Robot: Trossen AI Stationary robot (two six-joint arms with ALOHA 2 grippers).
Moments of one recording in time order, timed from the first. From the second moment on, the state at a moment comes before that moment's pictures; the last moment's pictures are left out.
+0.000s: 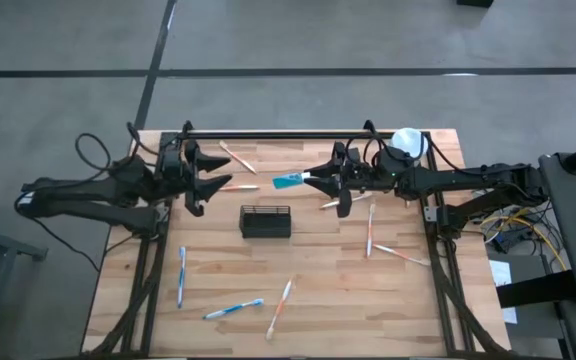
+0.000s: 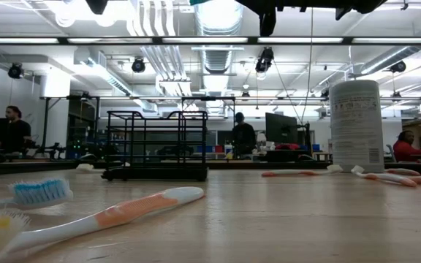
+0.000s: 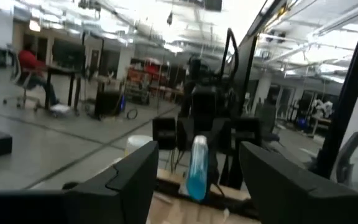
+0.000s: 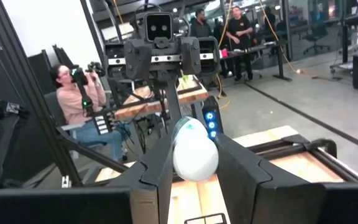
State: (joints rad) left arm 0.01 0.65 0.68 0.22 -0.20 -0.18; right arm -0.13 1.28 0.86 0.50 -0.12 0.28
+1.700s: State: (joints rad) left arm 0.01 0.54 0.68 0.17 -0.21 -0.18; right arm -0.12 1.48 1.24 -0.12 -0.14 0.25
